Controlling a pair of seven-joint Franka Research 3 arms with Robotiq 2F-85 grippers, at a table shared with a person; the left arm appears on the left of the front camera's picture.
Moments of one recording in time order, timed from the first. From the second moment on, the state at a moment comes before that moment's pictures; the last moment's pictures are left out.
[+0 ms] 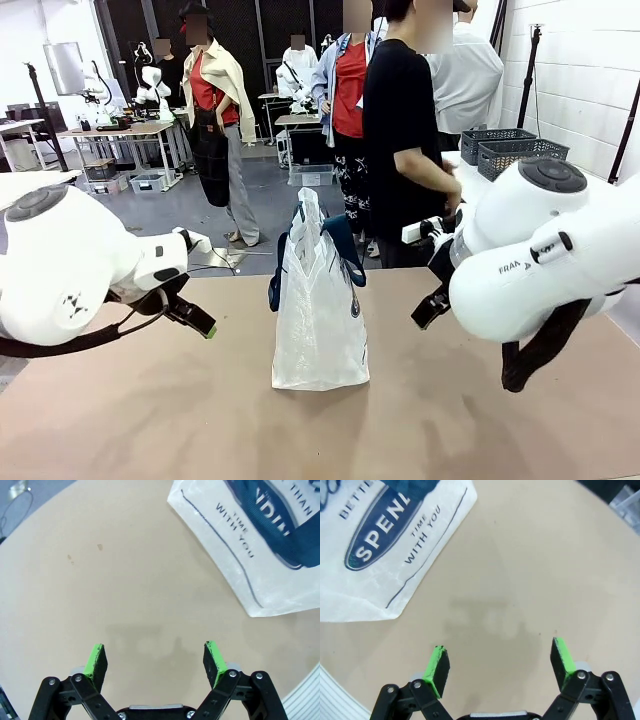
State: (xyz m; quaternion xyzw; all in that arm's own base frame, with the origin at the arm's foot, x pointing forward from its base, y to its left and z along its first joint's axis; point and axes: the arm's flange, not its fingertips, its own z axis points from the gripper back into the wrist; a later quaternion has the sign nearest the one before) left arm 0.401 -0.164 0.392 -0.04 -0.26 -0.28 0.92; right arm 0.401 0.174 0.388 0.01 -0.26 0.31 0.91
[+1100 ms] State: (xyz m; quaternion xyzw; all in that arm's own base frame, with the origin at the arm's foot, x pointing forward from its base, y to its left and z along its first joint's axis) left arm 0.444 -0.226 0.556 -0.13 -0.25 -0.20 0.94; right arm 0.476 0.229 0.564 0.01 -0.24 0.27 0.93
